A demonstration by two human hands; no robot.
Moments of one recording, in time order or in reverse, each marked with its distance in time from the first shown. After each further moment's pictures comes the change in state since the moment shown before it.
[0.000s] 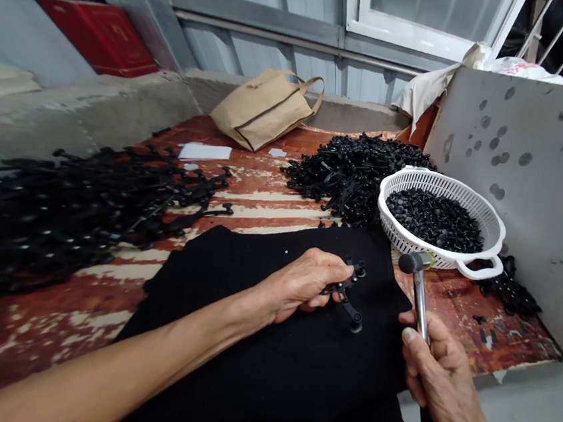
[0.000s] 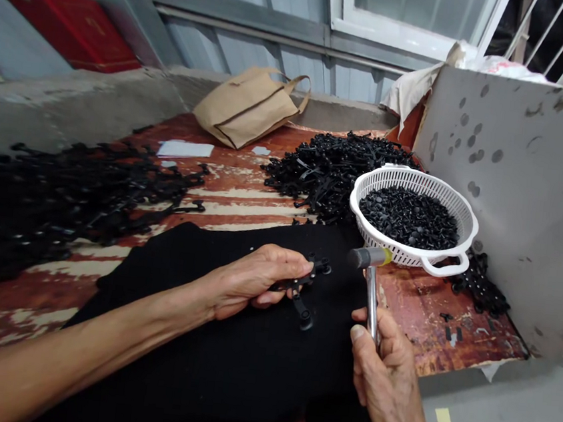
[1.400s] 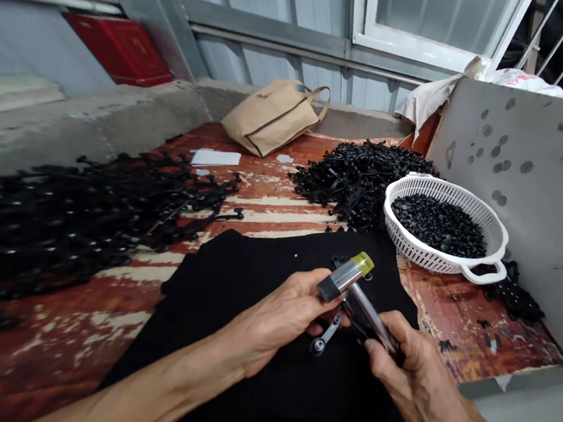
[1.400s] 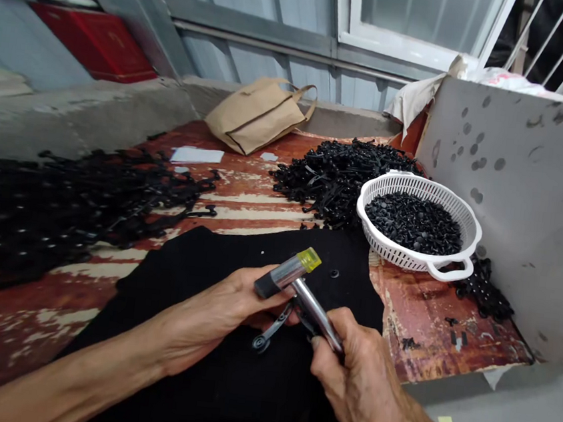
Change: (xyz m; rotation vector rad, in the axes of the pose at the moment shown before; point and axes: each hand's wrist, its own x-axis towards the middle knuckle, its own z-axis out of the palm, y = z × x) left_hand -0.052 0.022 0.021 -0.067 0.201 -0.106; right_hand 0.006 -0.019 0.022 -0.644 -0.319 -0.302
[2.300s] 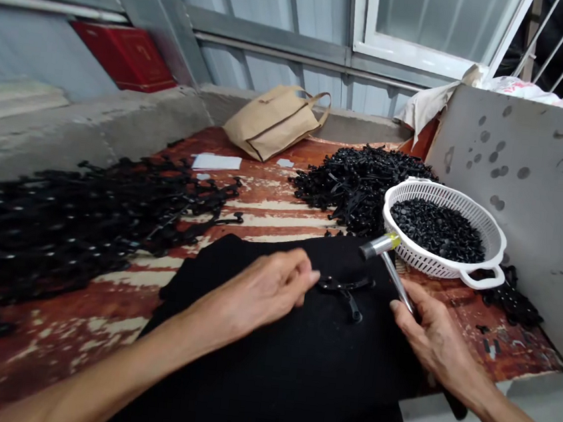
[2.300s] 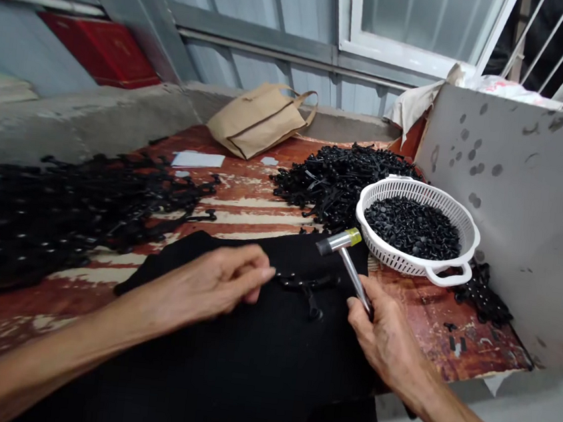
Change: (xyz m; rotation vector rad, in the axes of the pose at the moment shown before) left_hand 0.013 0.003 -0.043 0.689 0.148 0.215; right_hand 0.032 0.006 -0.033 -0.075 0.171 -0.097
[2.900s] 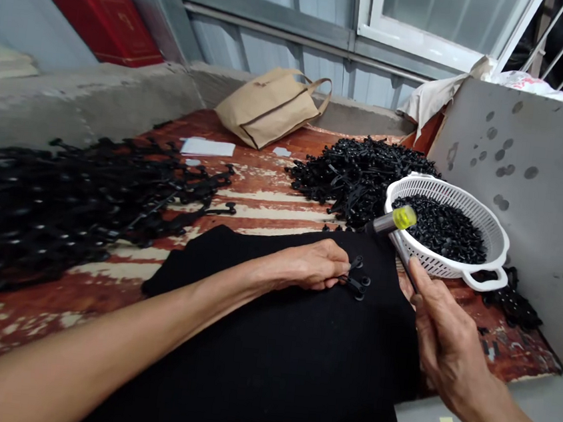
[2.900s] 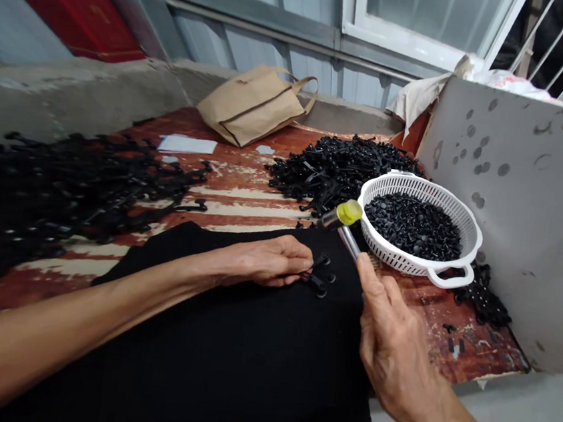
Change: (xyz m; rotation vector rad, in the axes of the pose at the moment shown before) left_hand 0.068 0.003 0.020 -0.214 -0.429 0.025; right_hand -0.005 0.016 -0.009 -0.433 0.116 -0.284
